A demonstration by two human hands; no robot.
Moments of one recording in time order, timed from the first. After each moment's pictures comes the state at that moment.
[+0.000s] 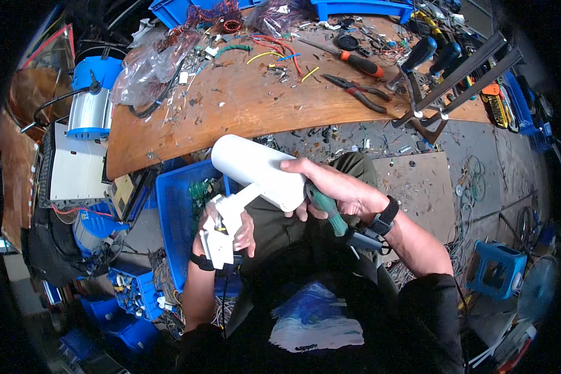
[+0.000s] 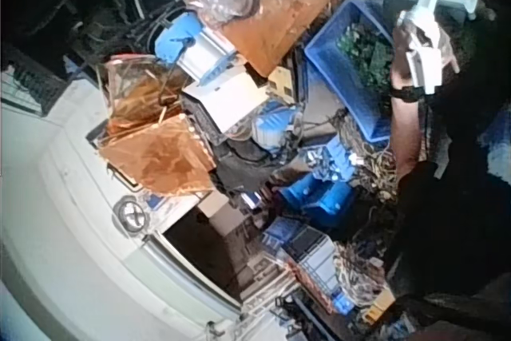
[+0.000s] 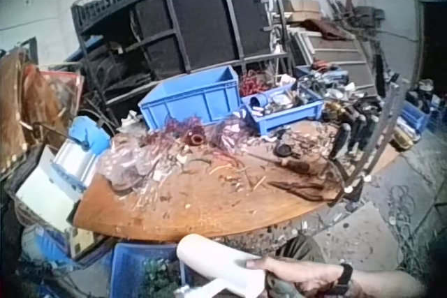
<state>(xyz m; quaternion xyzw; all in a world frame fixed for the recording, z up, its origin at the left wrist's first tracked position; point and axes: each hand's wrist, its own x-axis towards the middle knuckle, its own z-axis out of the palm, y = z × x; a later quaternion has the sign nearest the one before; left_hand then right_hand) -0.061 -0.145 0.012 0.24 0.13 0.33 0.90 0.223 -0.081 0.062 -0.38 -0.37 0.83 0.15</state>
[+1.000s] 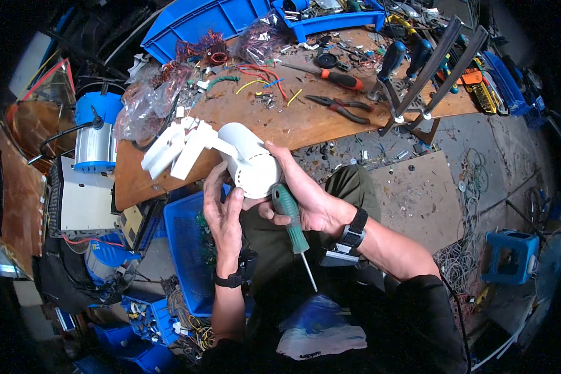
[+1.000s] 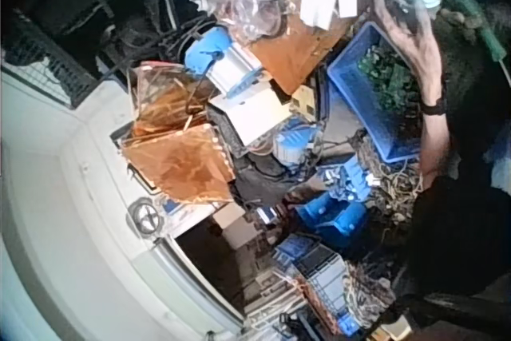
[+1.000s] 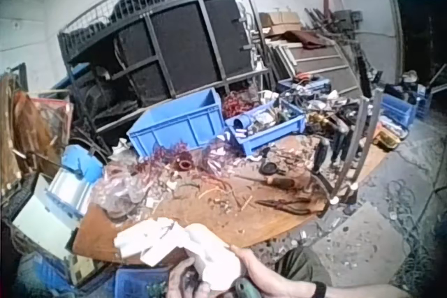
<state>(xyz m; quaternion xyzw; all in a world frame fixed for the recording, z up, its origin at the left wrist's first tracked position) 0.006 -0.110 0.055 0.56 0.47 0.57 0.38 0.187 -0.075 0.080 -0.24 -0.14 0.91 0.32</state>
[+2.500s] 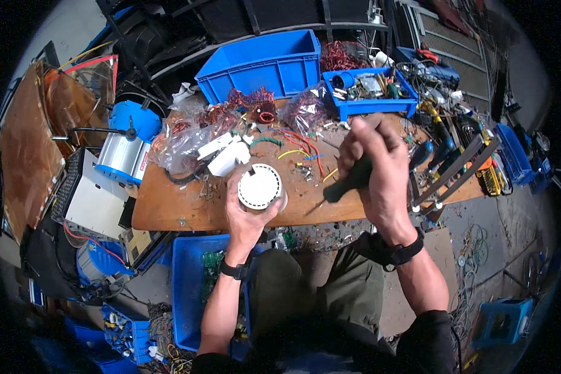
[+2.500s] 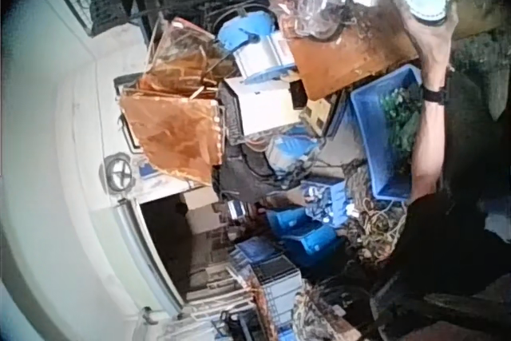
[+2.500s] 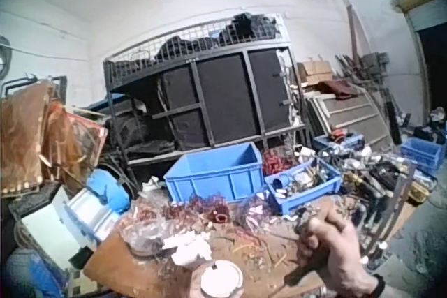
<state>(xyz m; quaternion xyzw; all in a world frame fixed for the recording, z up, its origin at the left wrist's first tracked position) -0.018 0.006 0.079 0.65 0.41 0.61 0.19 0.221 -0.004 0.213 -0.27 -0.42 0.52 0.69</state>
